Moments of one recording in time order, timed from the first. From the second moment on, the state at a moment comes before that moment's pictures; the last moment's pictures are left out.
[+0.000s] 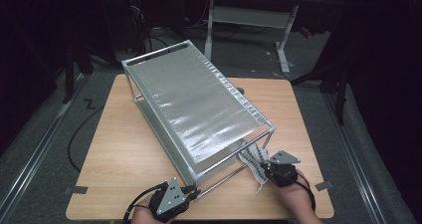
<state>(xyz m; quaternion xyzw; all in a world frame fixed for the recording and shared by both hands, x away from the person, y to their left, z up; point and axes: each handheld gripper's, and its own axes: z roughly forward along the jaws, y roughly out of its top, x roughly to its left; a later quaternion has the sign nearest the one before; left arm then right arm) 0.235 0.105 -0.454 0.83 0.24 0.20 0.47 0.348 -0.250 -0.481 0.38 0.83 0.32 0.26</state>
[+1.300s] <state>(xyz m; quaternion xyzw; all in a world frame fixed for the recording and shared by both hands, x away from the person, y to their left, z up) 0.220 0.157 -0.450 0.81 0.33 0.24 0.43 0.370 -0.218 -0.455 0.35 0.80 0.41 0.26</state>
